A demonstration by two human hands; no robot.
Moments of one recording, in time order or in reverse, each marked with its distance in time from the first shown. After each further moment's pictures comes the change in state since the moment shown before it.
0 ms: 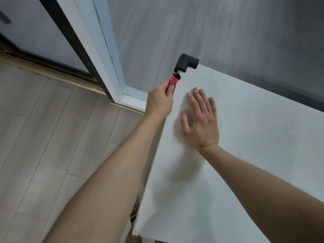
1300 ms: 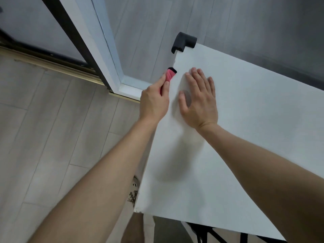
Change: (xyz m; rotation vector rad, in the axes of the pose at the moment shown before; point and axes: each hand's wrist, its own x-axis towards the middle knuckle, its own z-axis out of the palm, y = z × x) left_hand -0.051 -0.019 0.002 0.085 0.066 0.034; right_hand 0.001 -0.005 -0.004 -0.029 0.008 0.011
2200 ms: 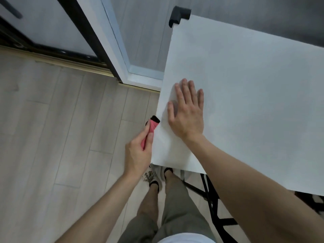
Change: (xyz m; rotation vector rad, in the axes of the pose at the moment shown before) left_hand -0.246 -0.087 -0.067 -0.069 -0.026 -0.042; right_hand -0.140 -0.064 0.004 -0.035 -0.033 0.124
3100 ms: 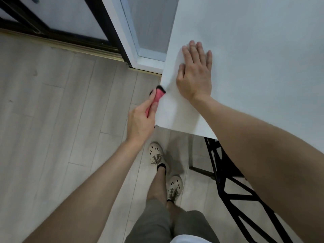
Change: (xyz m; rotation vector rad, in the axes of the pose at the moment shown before) left_hand -0.015 -0.014 -0.003 0.162 0.022 0.074; right_hand 0.004 0.003 -0.001 0.044 -0.014 -0.012
